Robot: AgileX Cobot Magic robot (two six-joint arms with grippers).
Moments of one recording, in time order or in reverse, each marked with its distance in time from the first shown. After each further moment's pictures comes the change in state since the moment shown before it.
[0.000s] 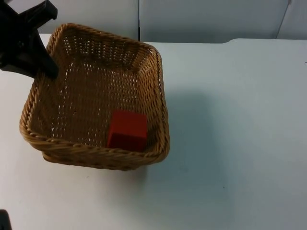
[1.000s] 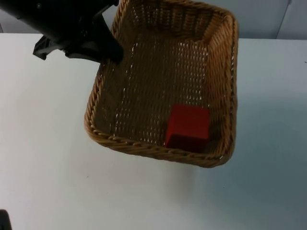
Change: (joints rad) right arm 0.000 0.000 0.000 -0.002 0.000 0.000; left arm -0.197 0.000 0.000 -0.257 -0.114 0.274
